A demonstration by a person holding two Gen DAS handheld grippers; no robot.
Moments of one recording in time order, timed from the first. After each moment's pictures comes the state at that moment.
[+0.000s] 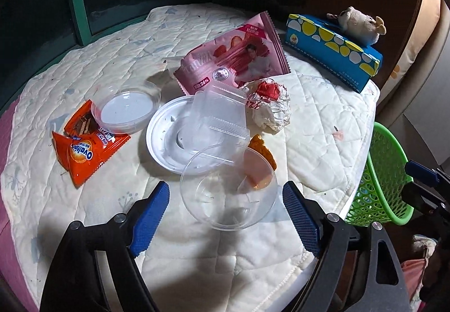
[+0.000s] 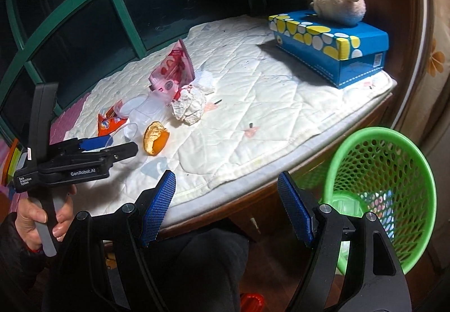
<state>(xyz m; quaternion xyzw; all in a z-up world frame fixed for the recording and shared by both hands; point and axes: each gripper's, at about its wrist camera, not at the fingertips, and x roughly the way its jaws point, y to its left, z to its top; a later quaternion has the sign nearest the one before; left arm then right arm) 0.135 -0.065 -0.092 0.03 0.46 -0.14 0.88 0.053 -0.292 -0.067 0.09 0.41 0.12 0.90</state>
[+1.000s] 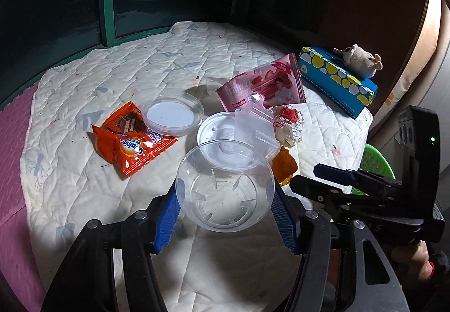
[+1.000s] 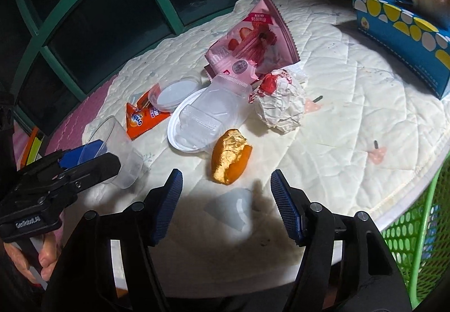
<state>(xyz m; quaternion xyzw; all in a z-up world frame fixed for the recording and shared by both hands) 0.109 0.003 -0.057 -0.02 0.43 -0.14 0.89 0.129 -0.187 -0.098 0.10 0.45 0.21 0.86</state>
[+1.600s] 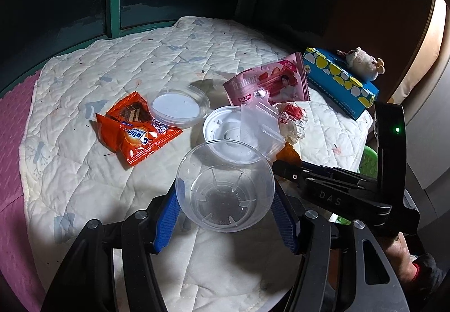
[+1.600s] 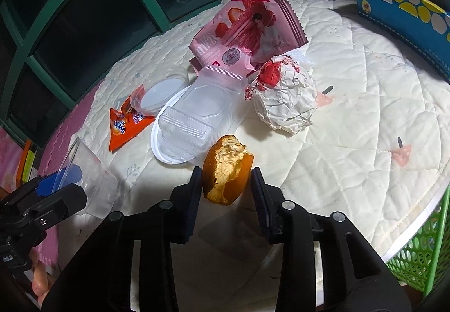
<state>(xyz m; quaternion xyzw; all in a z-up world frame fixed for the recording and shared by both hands) 0.106 0.011 -0.061 -0.04 0.43 -0.14 0.89 0.151 -0.178 -0.119 0.12 0.46 0.18 0.86</state>
